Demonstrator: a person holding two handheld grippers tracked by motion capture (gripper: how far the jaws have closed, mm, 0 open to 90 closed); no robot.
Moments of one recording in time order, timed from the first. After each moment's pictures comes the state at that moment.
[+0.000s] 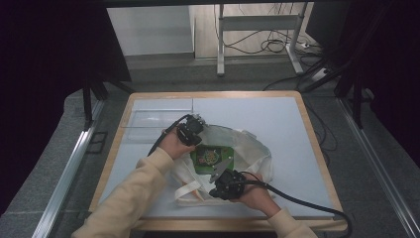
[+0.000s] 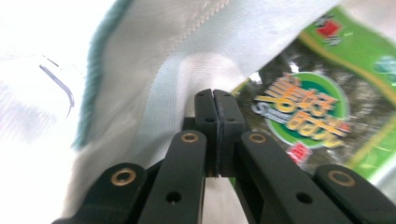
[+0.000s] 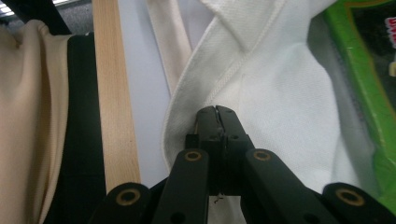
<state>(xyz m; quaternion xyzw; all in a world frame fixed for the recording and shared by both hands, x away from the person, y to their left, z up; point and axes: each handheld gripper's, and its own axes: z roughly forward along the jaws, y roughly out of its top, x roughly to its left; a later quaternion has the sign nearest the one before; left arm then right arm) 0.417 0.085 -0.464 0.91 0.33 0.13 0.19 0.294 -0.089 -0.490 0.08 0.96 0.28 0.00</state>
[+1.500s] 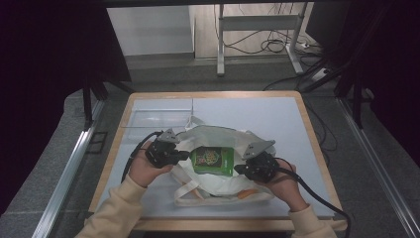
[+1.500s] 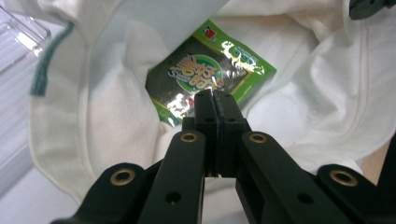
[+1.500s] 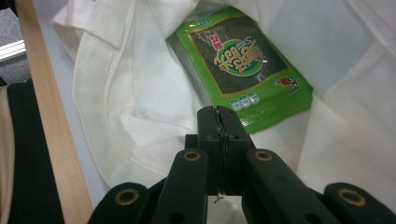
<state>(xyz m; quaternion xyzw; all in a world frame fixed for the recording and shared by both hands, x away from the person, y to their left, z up) 0.321 0.152 -0.441 0.87 0.32 0.09 0.37 0.311 -0.161 -0.436 0.19 0.92 0.33 0.10</state>
